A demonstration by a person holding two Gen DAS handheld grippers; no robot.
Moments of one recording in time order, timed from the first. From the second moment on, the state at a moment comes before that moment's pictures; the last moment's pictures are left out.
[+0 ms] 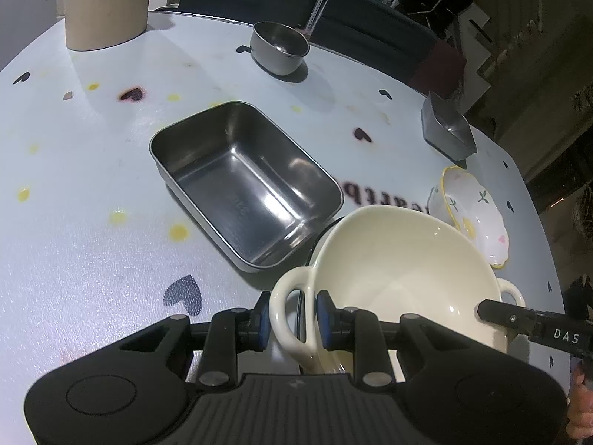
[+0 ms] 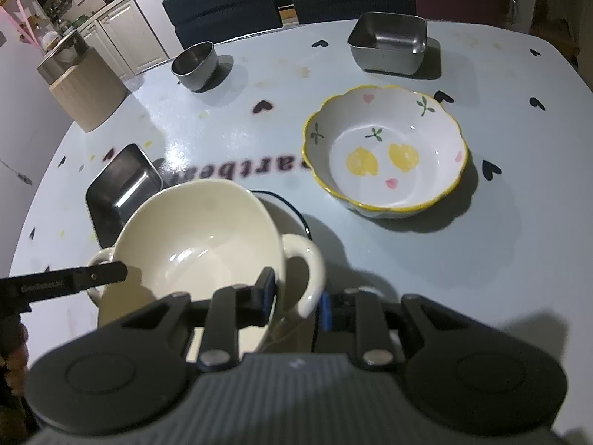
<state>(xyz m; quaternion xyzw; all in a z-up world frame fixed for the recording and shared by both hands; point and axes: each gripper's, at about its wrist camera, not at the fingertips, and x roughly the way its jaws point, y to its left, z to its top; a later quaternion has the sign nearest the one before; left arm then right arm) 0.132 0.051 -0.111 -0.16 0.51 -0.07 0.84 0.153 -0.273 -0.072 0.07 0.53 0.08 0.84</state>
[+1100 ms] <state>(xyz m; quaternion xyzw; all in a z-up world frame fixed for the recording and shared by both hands) 0.131 0.046 -0.109 -0.13 0.50 -0.08 0.85 0.153 -0.267 -0.080 0.05 0.55 0.07 0.83</state>
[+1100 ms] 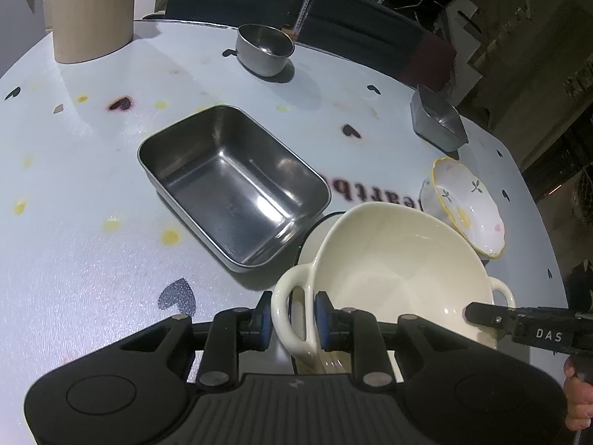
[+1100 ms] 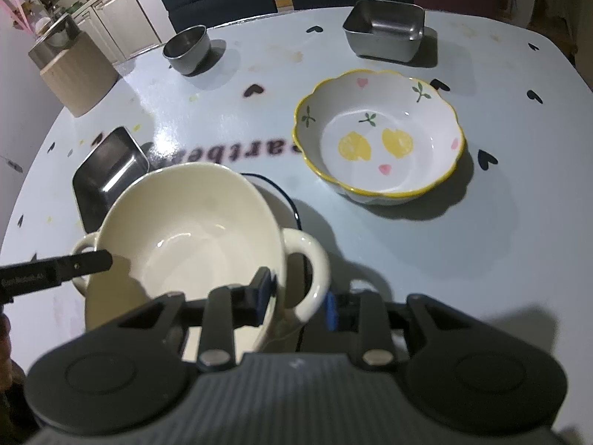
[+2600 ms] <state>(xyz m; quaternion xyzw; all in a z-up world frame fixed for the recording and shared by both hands) 0.113 0.031 -0.091 -0.10 0.51 -0.08 0.85 0.138 -0.271 -0.076 0.03 0.52 0.10 0.85</state>
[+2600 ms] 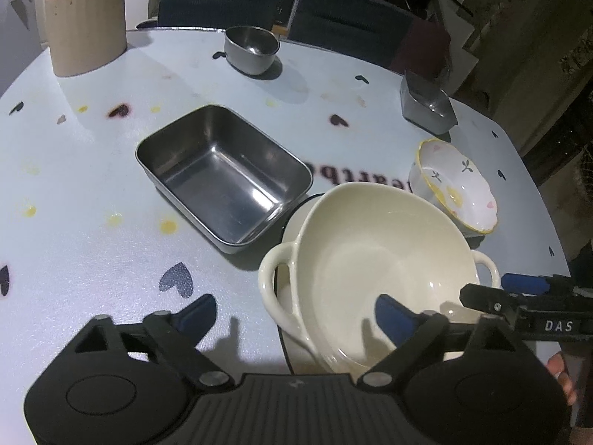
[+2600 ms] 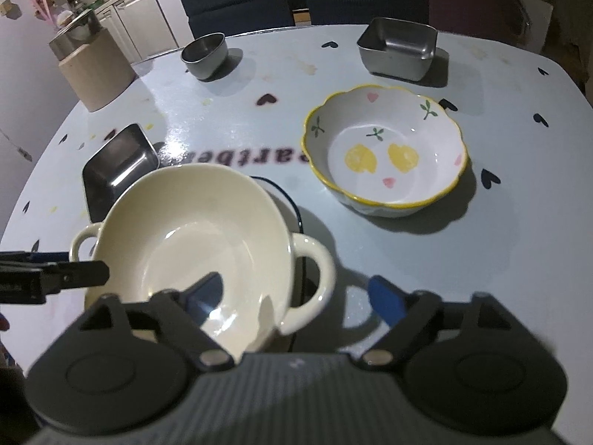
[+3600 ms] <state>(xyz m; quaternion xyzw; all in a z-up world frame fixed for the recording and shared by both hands) 0.175 -0.078 -0.046 -0.08 0.40 -0.13 0.90 0.135 -0.389 -0.034 0.15 0.39 -0.02 0.91</state>
